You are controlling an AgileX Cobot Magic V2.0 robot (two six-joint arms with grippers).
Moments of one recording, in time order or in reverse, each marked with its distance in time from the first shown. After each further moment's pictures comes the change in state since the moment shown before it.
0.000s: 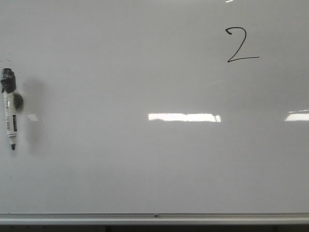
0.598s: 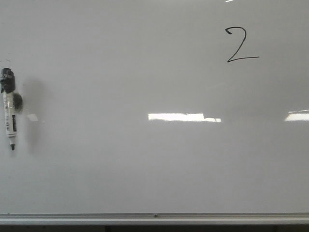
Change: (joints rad) left arm 0.000 -0.058 0.084 -0.006 -0.043 0.000; right arm 0.000 -0.006 0.071 -0.002 -0.007 0.002
